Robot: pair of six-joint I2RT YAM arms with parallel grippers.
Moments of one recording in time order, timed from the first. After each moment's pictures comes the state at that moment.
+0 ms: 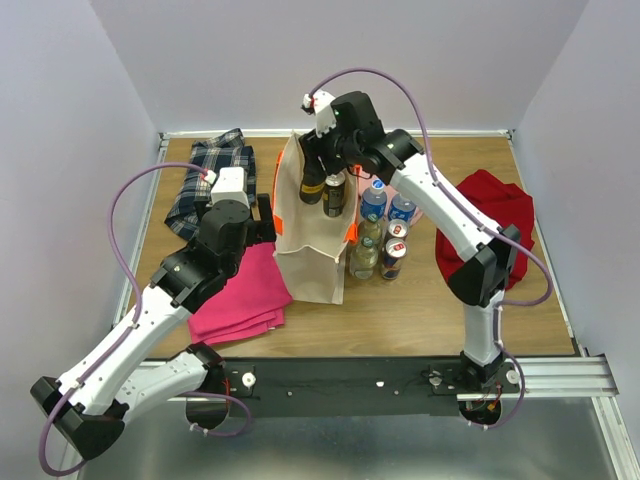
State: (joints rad) left arm -0.66 0.90 1.01 -0.53 -0.58 -0.35; right arm 0.70 2.01 2.18 -0.74 -0.08 -0.05
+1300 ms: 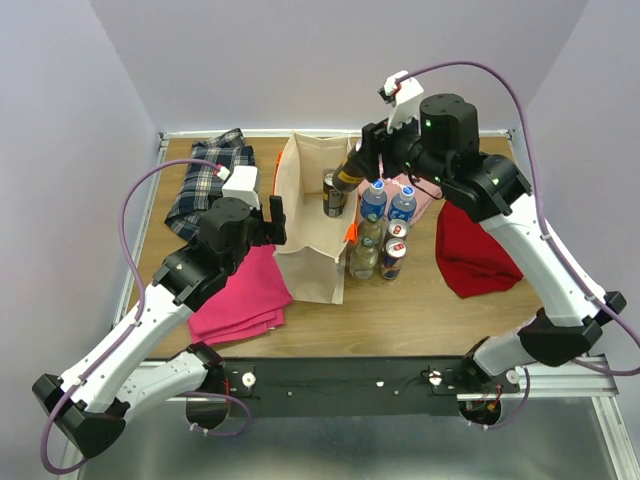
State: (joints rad) left arm -0.66 0.91 1.01 -0.47 -0.40 -0.29; right arm 0.70 1.50 1.92 -0.74 0.02 0.03
